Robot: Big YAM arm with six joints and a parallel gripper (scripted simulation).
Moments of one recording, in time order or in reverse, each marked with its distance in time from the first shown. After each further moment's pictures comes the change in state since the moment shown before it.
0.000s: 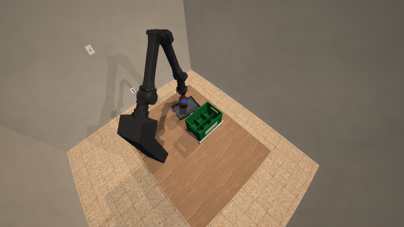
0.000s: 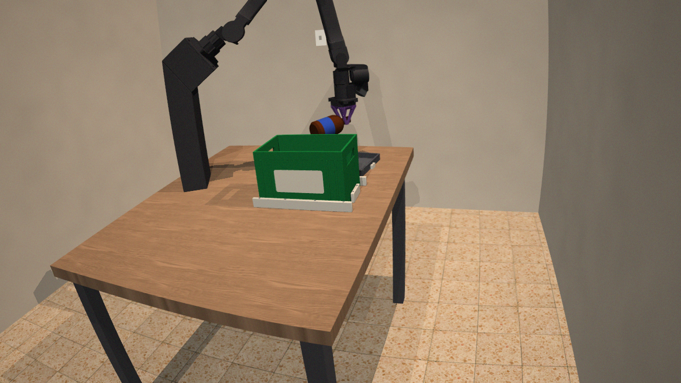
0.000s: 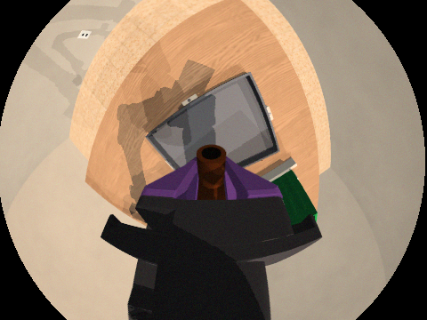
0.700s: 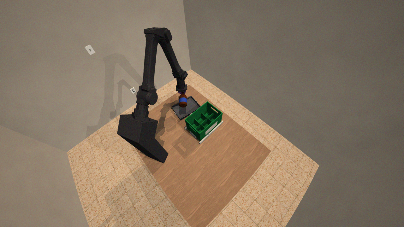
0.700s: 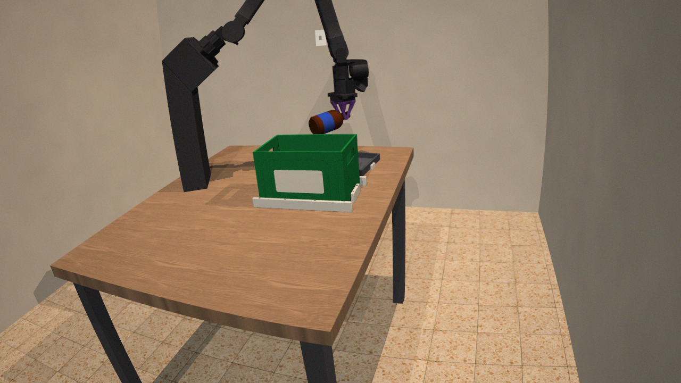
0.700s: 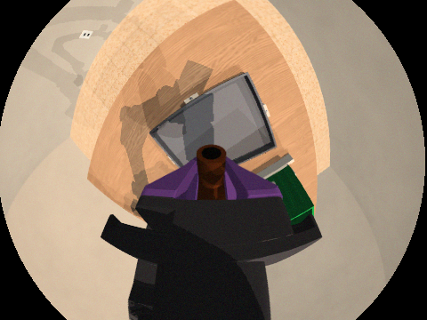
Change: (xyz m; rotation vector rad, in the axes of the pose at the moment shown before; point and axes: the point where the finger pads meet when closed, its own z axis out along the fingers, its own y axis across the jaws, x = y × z) arm 0.001 0.000 -0.019 -0.001 0.003 0.000
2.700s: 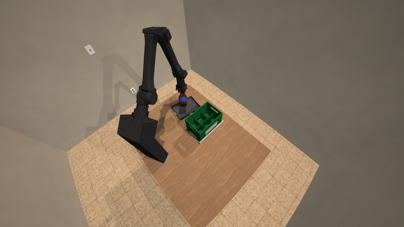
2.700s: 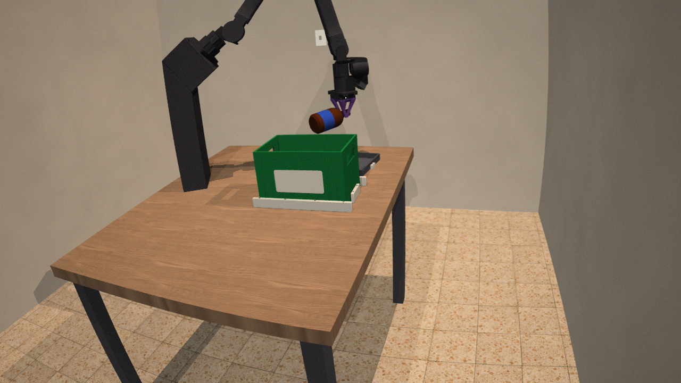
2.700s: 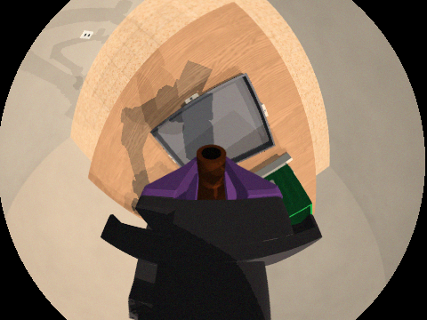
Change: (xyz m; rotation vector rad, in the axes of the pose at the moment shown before) arm -0.001 0.000 -0.008 0.001 -0.001 0.000
